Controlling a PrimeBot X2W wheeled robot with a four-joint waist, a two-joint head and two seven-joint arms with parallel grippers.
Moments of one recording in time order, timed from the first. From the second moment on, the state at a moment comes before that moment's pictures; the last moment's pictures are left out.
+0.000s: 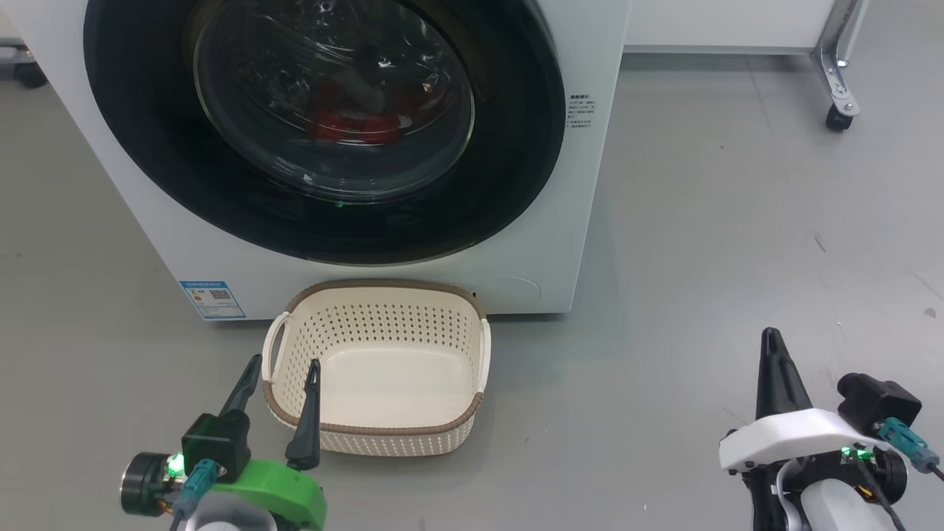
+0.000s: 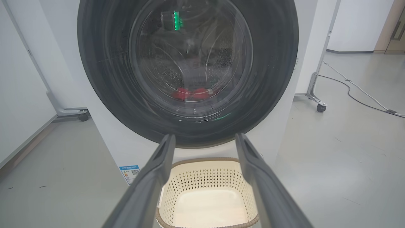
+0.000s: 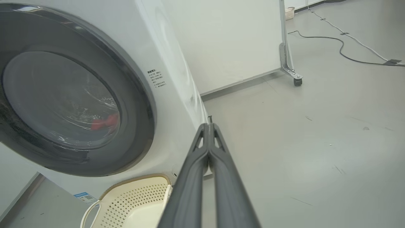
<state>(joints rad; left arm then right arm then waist) -0.09 0.12 -0.33 0.28 -0.37 0.08 -0.25 -0.04 -0.08 0.15 0.27 0.57 -0.02 -0.24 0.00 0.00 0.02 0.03</state>
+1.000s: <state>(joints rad) -0.22 0.10 -0.33 0.19 -0.33 0.07 -0.25 -0.41 -0.05 -0.09 0.28 1.34 0.10 0.01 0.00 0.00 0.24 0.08</state>
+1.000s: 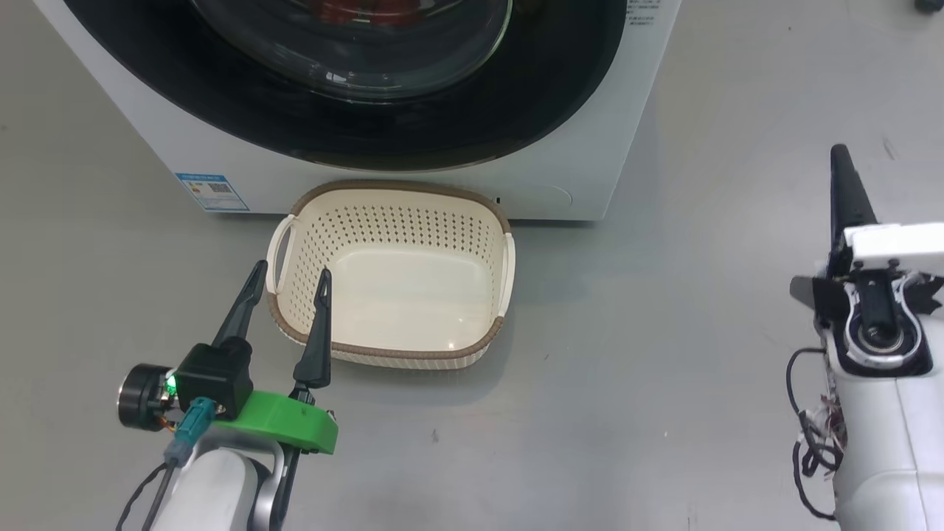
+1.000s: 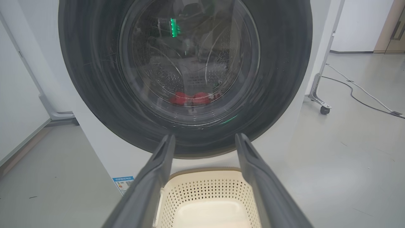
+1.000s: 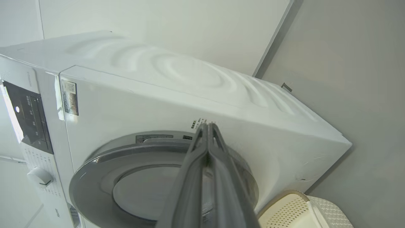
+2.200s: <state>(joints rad) -0.39 0.06 -0.35 0.12 -0.31 0.03 -0.25 -1.02 -0.20 -0.02 0.36 1.53 -0.04 0.45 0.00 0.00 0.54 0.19</state>
